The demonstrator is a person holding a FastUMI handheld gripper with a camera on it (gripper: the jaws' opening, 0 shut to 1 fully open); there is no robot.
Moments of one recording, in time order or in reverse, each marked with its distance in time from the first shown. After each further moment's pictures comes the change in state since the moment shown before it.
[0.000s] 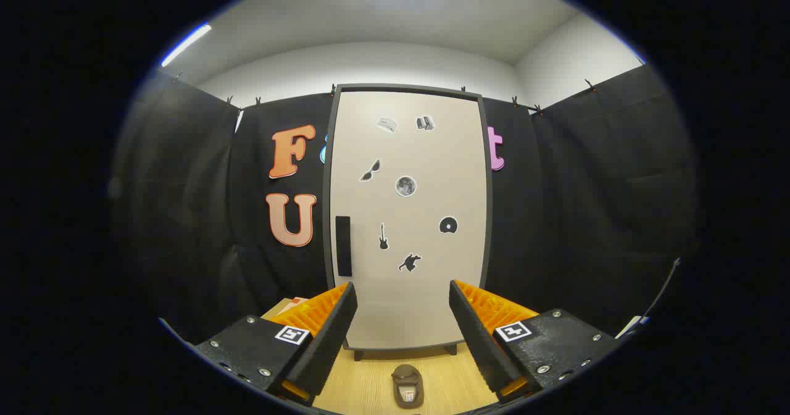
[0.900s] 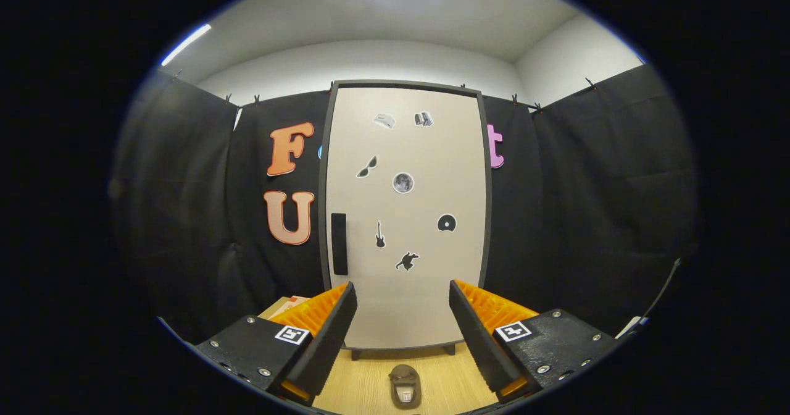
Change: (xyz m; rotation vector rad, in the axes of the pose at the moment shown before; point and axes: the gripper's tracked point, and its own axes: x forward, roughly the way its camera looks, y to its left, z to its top) arm 0.009 -0.004 -0.003 0.005 0.006 0.001
